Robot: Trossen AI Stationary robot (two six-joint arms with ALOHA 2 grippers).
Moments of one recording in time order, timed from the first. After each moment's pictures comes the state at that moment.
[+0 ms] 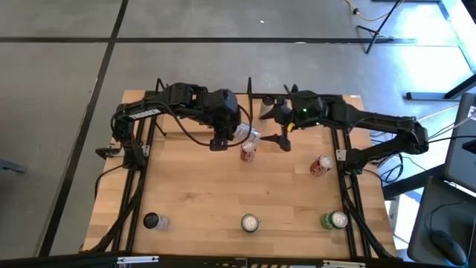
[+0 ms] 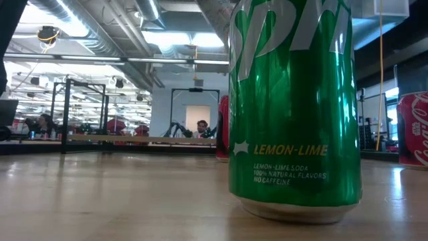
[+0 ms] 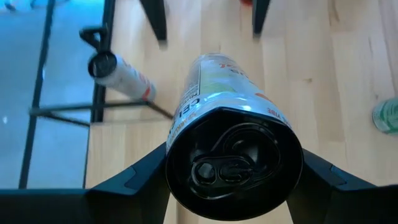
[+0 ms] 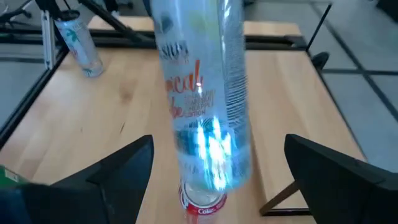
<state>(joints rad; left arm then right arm) 0.07 1.83 2.24 -1.37 -0.15 0.13 -0.20 1.29 1.21 -0.43 -0.21 -0.16</state>
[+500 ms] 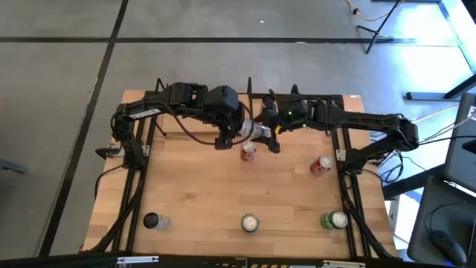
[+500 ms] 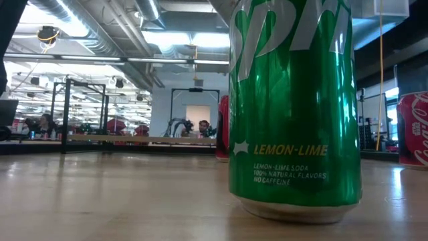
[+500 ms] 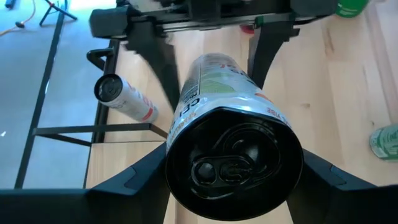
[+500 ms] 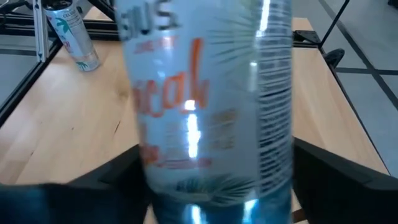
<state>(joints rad) 0.07 1.83 2.24 -1.29 -0.14 0.11 -0.20 1.39 1.21 -0.34 -0.22 -0.18</state>
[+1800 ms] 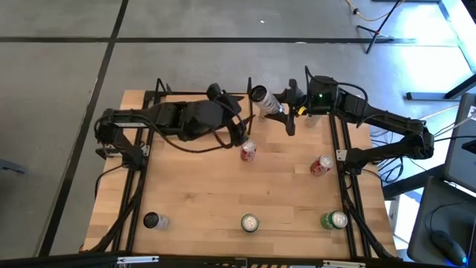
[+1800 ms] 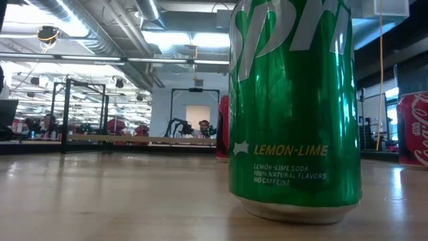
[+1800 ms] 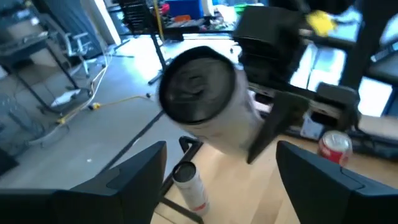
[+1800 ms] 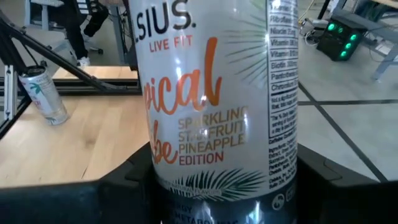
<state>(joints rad) -0.09 1.68 1.98 -0.70 -0.72 -0.08 -0.33 1.18 1.20 -0.33 -0.23 -0.16</state>
